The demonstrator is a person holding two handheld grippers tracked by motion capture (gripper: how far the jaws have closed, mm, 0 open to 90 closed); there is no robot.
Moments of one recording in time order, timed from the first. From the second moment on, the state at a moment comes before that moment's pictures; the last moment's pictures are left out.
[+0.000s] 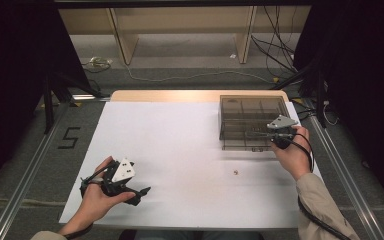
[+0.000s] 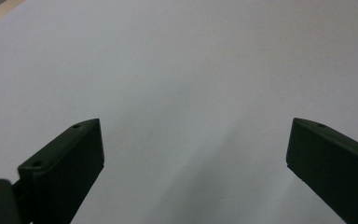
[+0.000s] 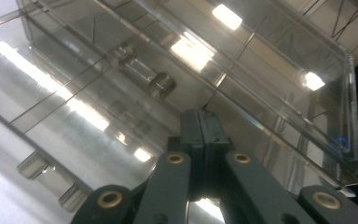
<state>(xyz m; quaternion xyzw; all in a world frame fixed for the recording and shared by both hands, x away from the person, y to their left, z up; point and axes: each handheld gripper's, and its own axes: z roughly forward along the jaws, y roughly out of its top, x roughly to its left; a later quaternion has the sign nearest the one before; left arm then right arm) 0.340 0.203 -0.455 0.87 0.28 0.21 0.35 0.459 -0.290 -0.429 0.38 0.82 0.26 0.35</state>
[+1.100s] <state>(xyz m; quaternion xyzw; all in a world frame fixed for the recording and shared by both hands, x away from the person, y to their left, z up) 0.339 0.202 -0.454 0.87 0.28 0.21 0.35 0.432 -0.291 -0.430 0.39 0.79 0.33 0.33</state>
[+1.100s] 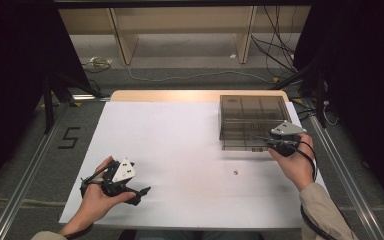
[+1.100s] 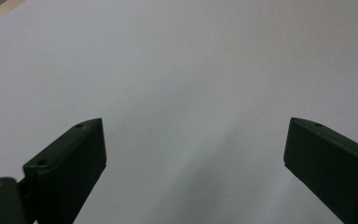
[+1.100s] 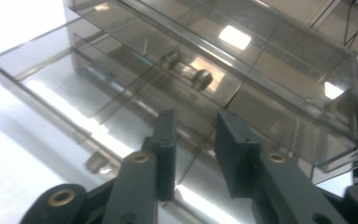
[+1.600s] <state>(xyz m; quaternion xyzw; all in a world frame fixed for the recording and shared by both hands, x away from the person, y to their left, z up) 0.338 0.203 -0.453 0.87 0.28 0.21 0.35 0.409 -0.275 -0.435 0.38 0.79 0.37 0.29</state>
